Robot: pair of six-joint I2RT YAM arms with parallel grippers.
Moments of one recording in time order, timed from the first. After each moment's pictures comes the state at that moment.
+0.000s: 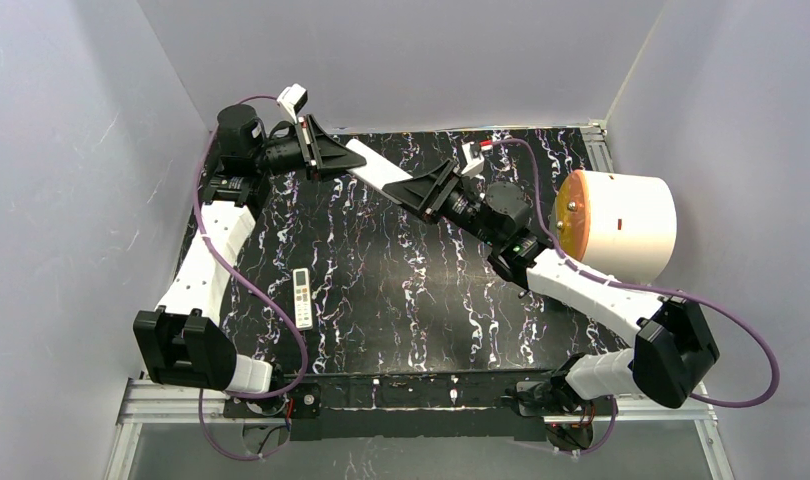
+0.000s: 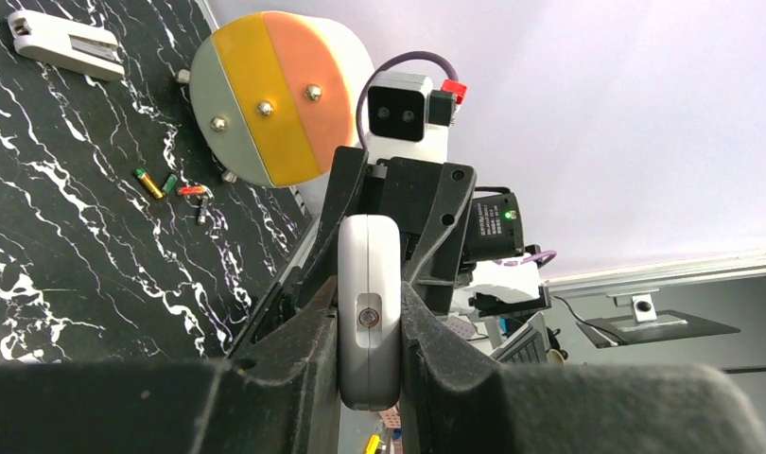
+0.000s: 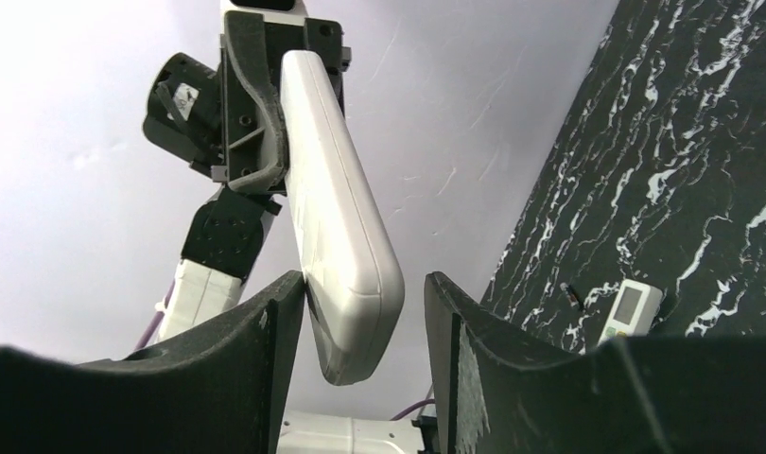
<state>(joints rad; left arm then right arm) -0.11 1.40 1.36 -0.10 1.11 -1.04 0.77 1.33 0.95 0.52 -0.21 1.22</state>
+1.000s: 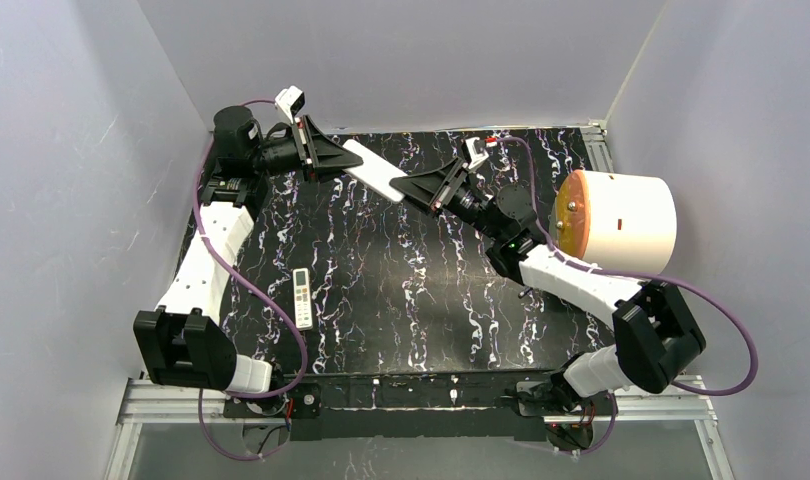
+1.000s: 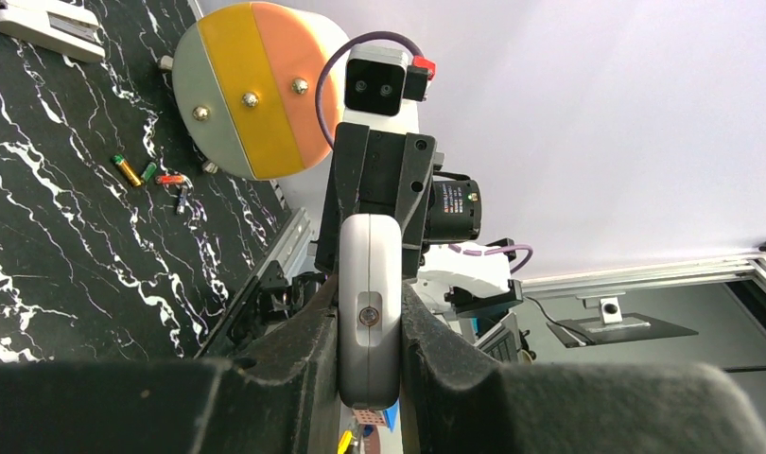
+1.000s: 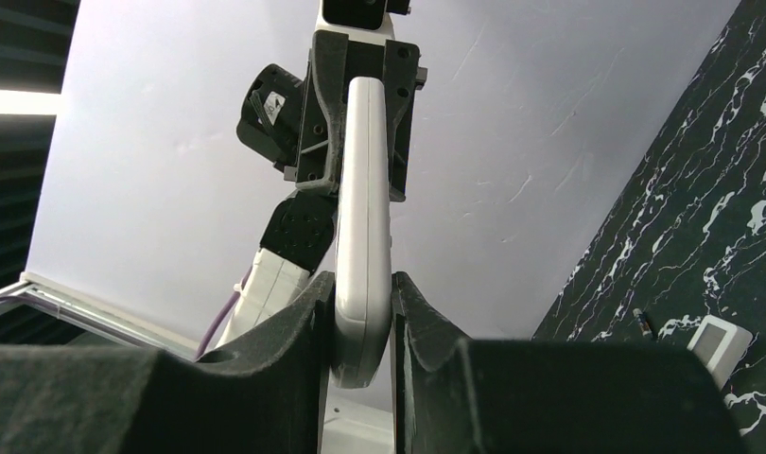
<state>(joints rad) -0.10 1.40 1.34 -0.07 1.14 -1.13 0.70 1.41 0.89 0.86 -0.37 1.38</state>
